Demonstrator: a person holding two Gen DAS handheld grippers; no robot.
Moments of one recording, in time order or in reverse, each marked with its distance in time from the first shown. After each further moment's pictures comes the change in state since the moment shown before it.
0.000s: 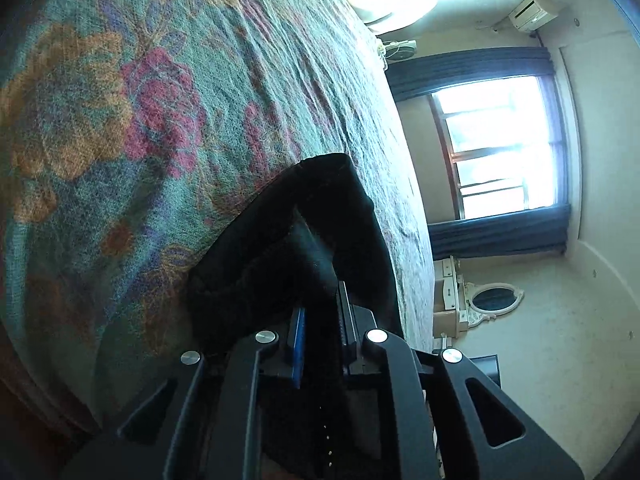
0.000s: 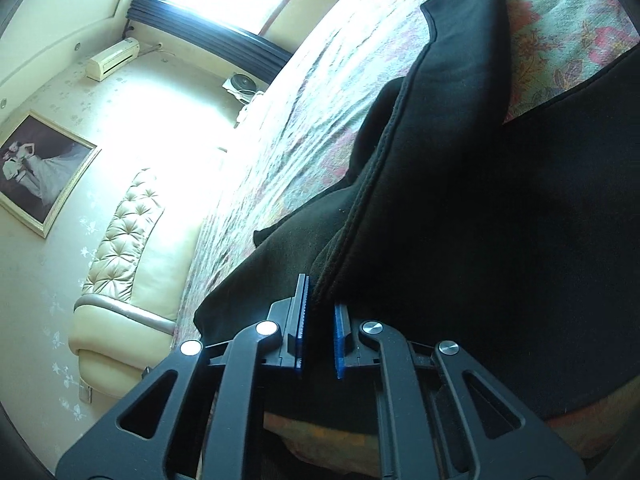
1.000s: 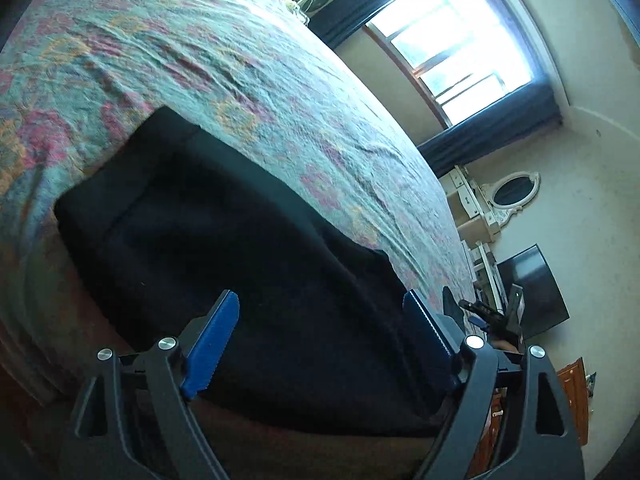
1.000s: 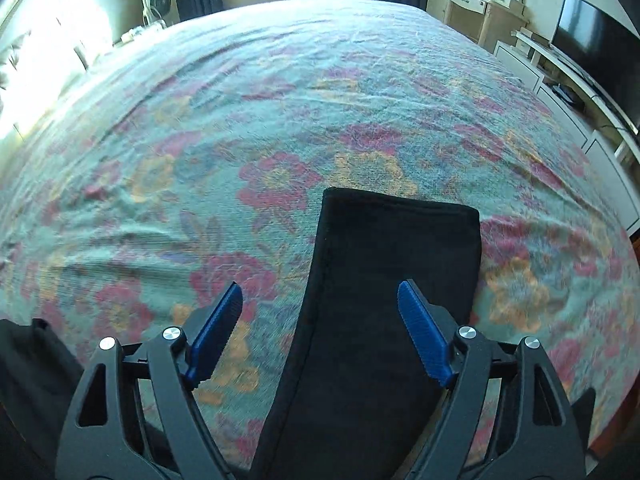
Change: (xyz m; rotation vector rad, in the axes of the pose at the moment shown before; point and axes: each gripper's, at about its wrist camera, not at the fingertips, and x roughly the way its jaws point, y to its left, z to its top) left arm 0.027 -0.094 -0.081 0.402 0.160 0.082; right arm 0.119 -0.004 0.213 -0.475 0.084 -0.829
